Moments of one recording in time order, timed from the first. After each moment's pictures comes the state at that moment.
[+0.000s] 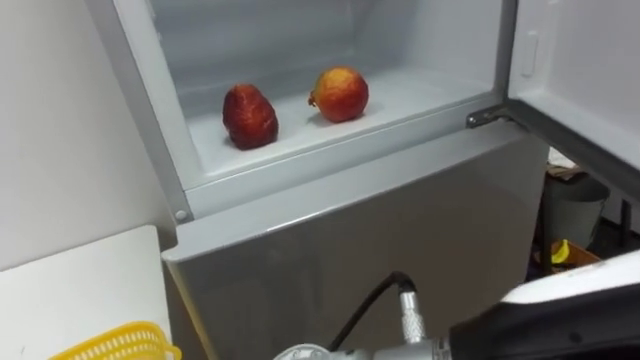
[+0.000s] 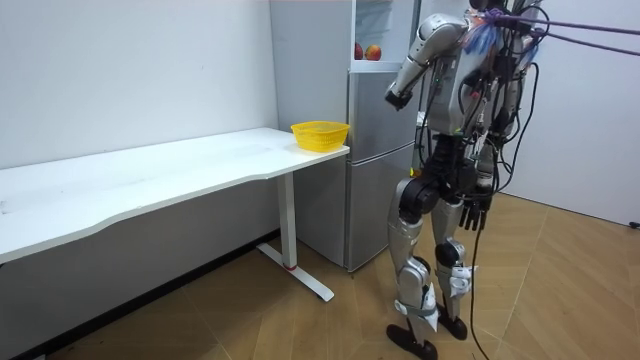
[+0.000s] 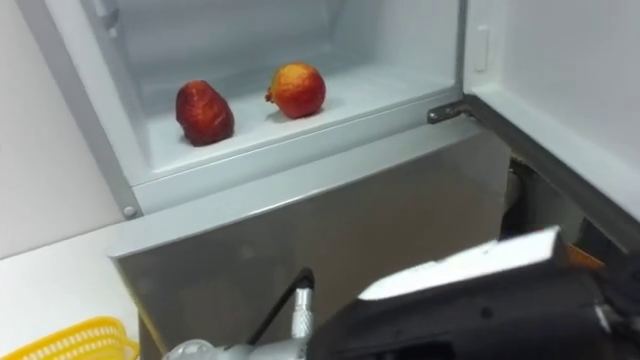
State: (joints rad) left arm -0.54 0.11 -0.58 -0.41 -0.62 0.08 -0.56; right arm 0.00 -0.31 0.27 1.33 -0.26 0.12 0.19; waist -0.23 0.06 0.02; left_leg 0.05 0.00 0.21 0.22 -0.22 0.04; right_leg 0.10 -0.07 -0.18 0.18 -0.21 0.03
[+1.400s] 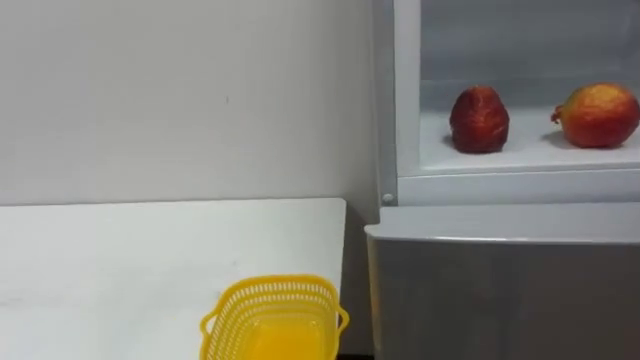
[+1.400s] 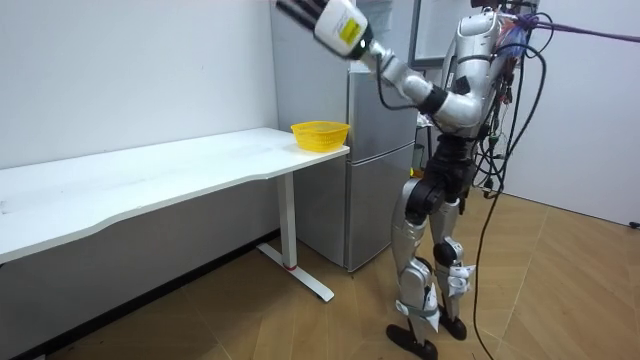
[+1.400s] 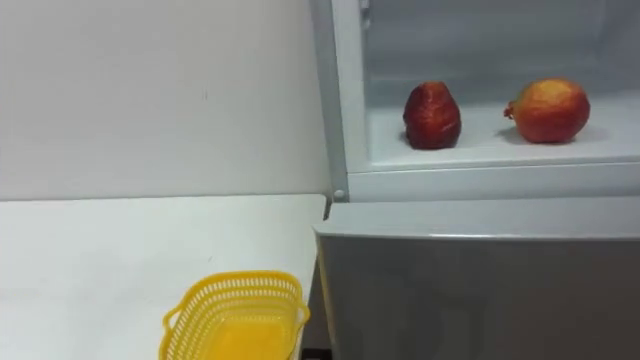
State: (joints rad) left arm 0.20 0.24 0.65 -0.43 -0.32 -0.09 0.26; right arm 0.18 -0.27 -0.02 1.32 -0.32 0.05 0.07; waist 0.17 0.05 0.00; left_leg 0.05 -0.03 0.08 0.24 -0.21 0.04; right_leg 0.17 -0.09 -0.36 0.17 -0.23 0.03
